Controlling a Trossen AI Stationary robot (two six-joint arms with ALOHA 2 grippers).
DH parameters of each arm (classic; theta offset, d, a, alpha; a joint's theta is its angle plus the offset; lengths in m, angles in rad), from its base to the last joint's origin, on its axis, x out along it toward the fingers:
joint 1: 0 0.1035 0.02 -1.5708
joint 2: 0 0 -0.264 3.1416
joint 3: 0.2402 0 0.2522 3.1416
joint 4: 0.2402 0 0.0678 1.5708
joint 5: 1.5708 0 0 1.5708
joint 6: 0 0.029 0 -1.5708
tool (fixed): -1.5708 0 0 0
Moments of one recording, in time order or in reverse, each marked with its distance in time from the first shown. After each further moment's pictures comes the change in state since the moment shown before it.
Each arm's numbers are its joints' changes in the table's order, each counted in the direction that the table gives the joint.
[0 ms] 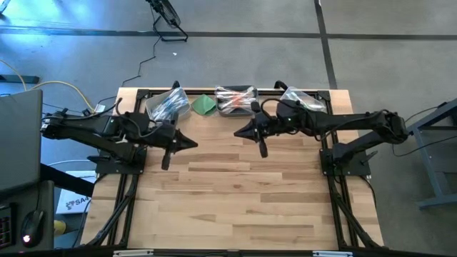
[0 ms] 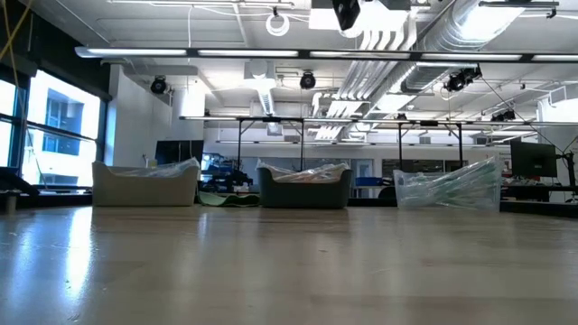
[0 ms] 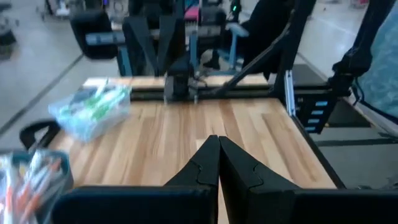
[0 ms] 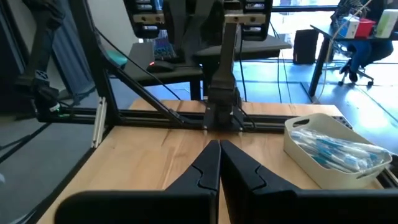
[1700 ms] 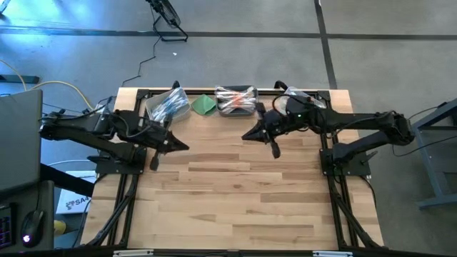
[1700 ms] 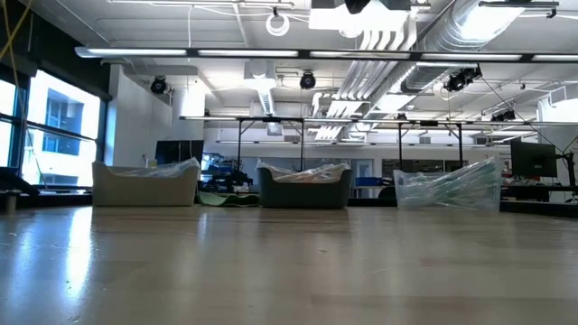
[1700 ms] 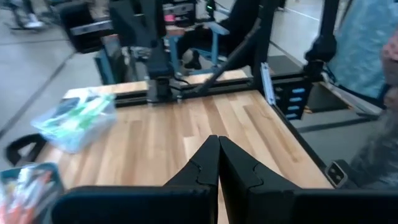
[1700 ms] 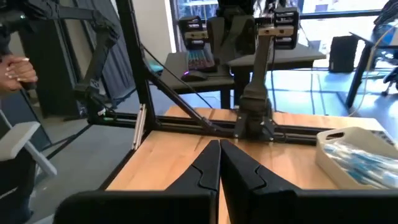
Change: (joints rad) left arm 0.000 -0.080 -0.001 0.076 -0.098 0.084; right arm -0.012 -0.073 0.000 0.045 0.161 0.020
